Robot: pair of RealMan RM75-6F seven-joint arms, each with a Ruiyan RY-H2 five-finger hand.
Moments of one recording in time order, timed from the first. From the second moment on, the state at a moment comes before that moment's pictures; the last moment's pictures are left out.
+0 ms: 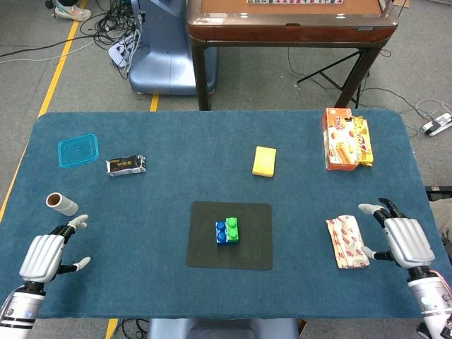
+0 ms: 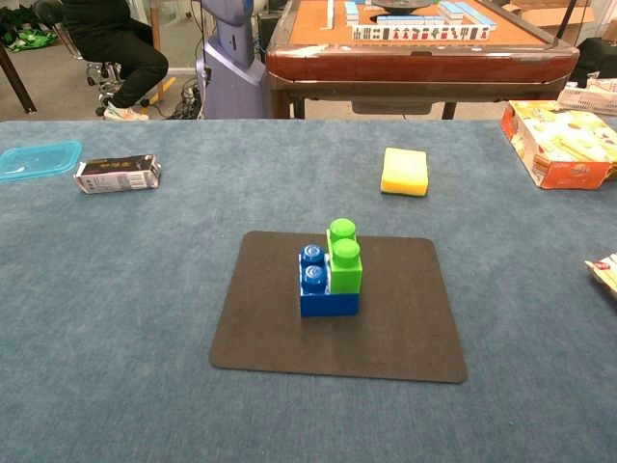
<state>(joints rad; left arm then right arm) -0.18 -1.18 -0.02 -1.66 1.50 1.37 0.04 0.22 -0.94 0.00 -1.89 -1.37 1.30 -0.04</state>
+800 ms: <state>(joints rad) -0.14 -1.18 0.01 -1.63 1.52 1.41 0.03 0.43 -1.05 0.11 -2.04 -1.25 1.06 -0.24</state>
